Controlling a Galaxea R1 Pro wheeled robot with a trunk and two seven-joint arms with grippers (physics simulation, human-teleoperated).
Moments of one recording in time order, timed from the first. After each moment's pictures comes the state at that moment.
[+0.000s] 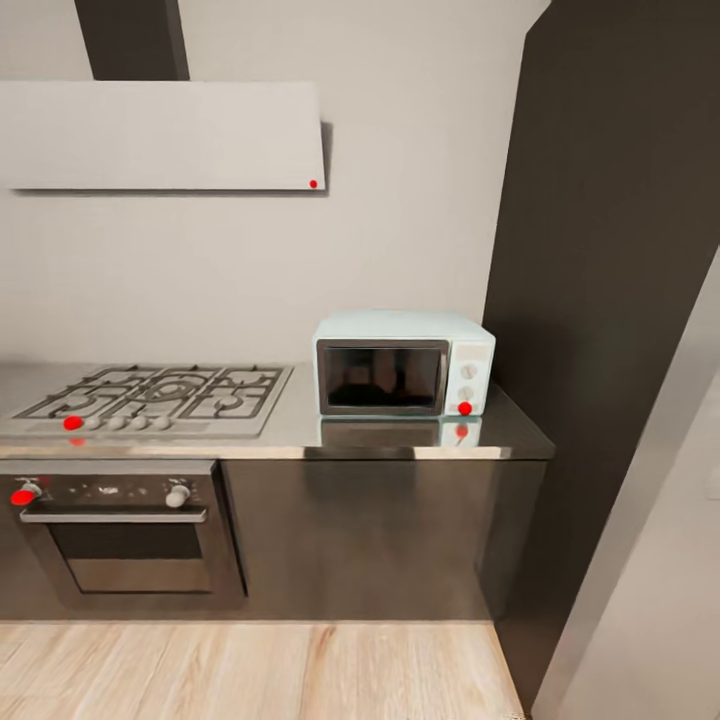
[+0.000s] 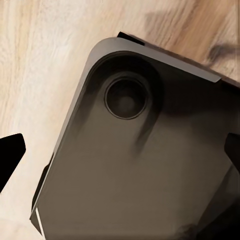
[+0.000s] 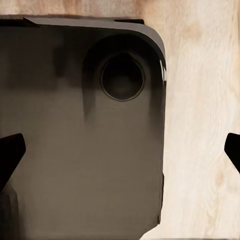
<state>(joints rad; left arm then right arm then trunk) 0.00 0.00 0.03 -0.04 0.39 -0.10 0.01 0.00 -0.01 0.00 0.00 -0.01 -0.08 0.00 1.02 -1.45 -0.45</state>
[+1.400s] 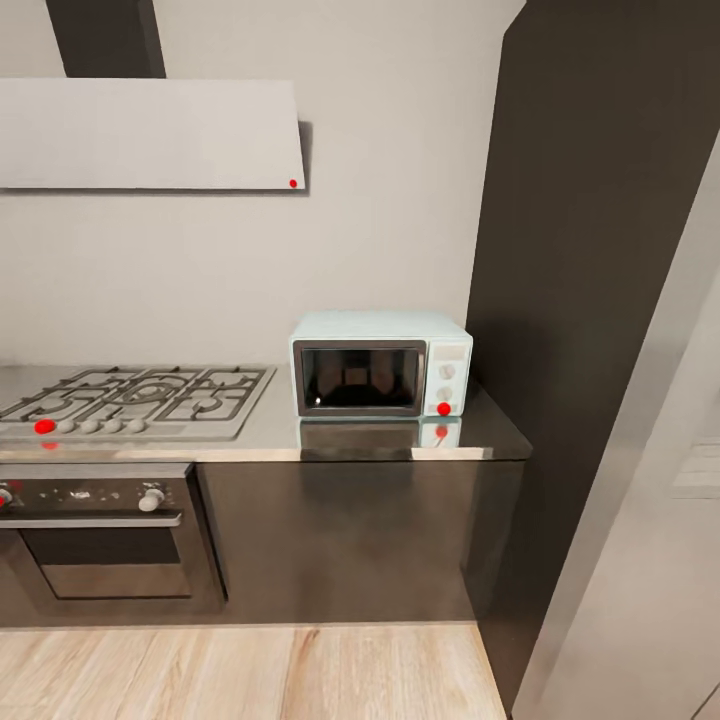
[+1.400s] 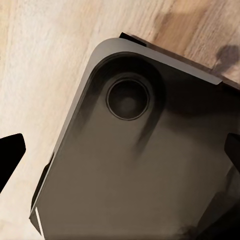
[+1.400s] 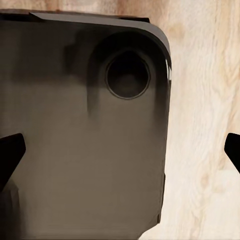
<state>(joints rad) 0.00 0.01 0.04 -0.04 0.39 -0.10 0.01 0.00 -0.01 0.01 0.00 0.01 -0.07 0.01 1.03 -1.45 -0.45</state>
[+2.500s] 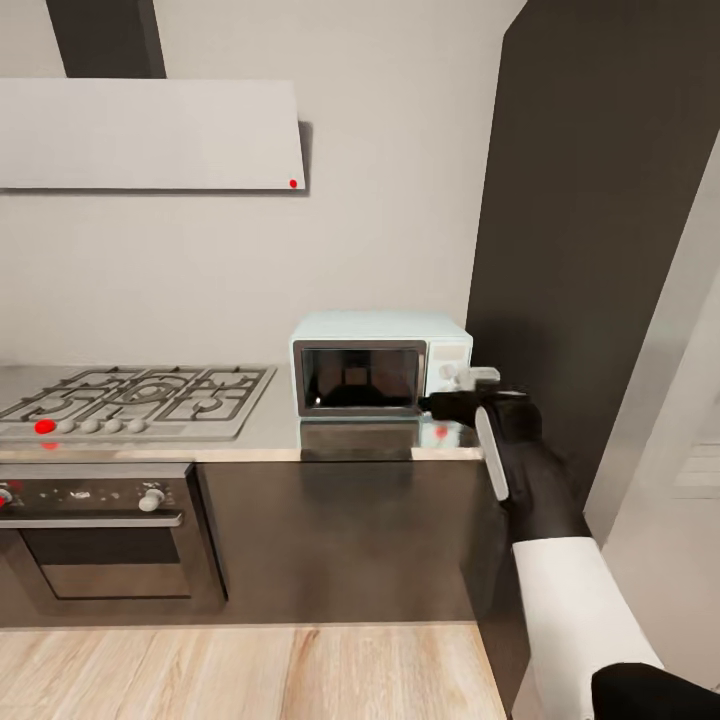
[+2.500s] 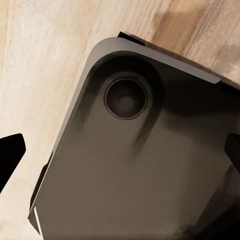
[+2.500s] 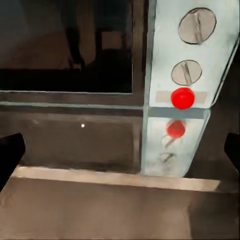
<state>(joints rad) 0.00 0.00 0.04 -0.03 0.39 -0.10 0.01 -0.86 0.11 0.00 -1.31 0.05 0.95 0.07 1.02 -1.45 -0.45</state>
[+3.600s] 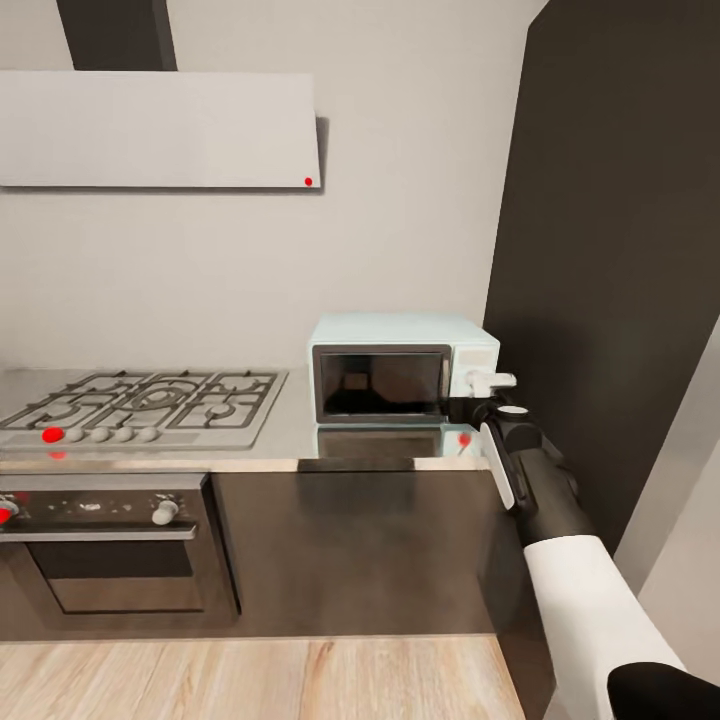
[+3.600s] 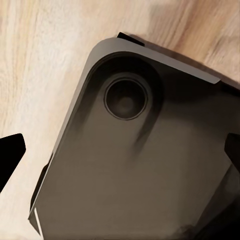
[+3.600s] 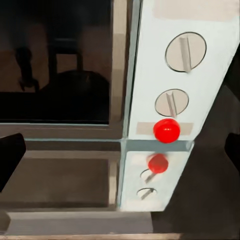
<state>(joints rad) 0.00 0.00 0.04 -0.04 0.38 -0.10 0.01 -0.85 0.05 0.02 -1.17 0.06 0.71 -0.04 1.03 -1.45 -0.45</state>
